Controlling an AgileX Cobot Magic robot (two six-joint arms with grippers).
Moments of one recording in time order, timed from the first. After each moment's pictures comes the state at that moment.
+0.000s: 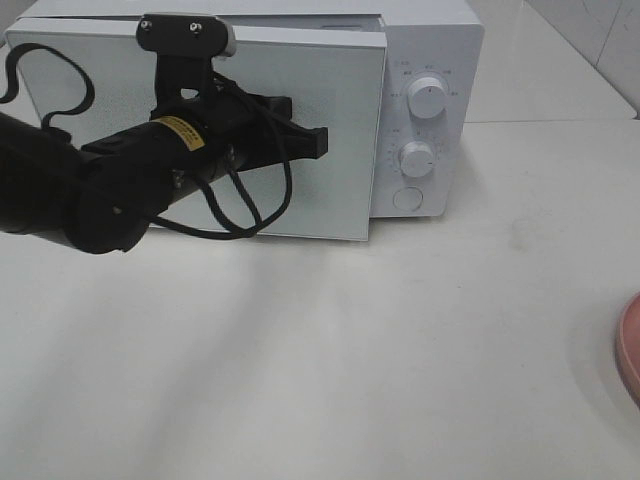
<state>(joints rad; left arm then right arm) -0.71 1.89 -0.93 -0.24 -0.69 0.02 0.14 0.00 -0.50 -0.07 1.00 0.18</state>
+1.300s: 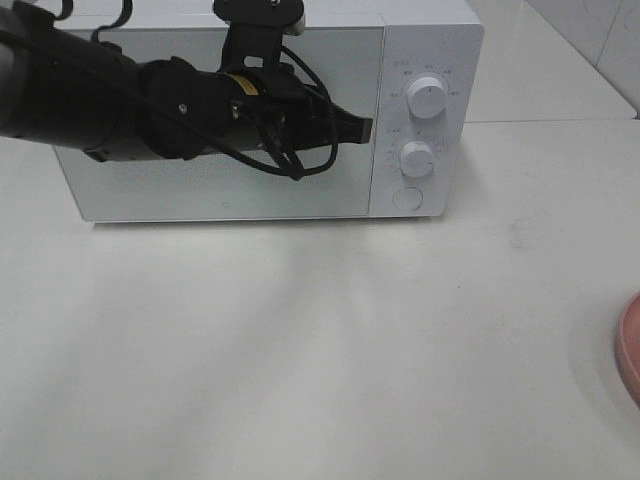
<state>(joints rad) -0.72 1.94 -1.21 -0.41 -0.17 0.25 0.14 0.00 -0.50 -0.07 1.00 0.18</state>
